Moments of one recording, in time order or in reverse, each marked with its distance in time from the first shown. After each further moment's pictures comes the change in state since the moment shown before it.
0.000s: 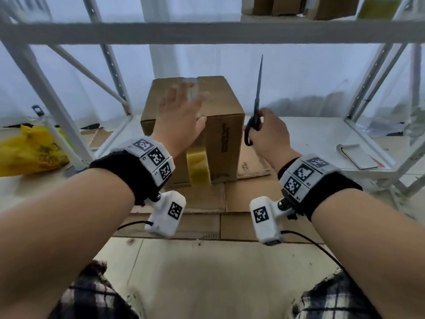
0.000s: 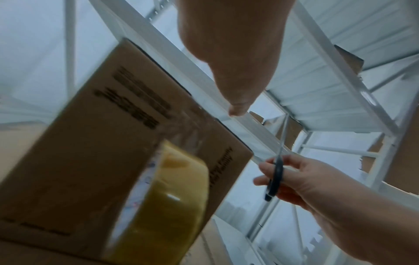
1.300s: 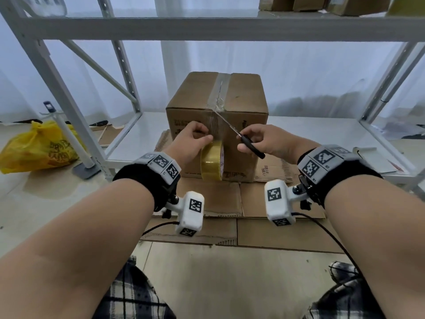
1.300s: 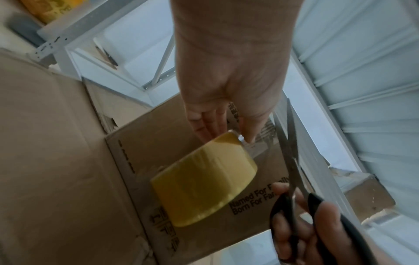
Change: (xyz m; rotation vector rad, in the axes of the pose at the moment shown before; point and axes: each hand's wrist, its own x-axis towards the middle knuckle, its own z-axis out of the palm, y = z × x) left_hand -0.018 -0.051 0.064 -1.079 -0.318 -0.565; right_hand 0.016 -0.014 0.019 0.216 -0.658 -0.023
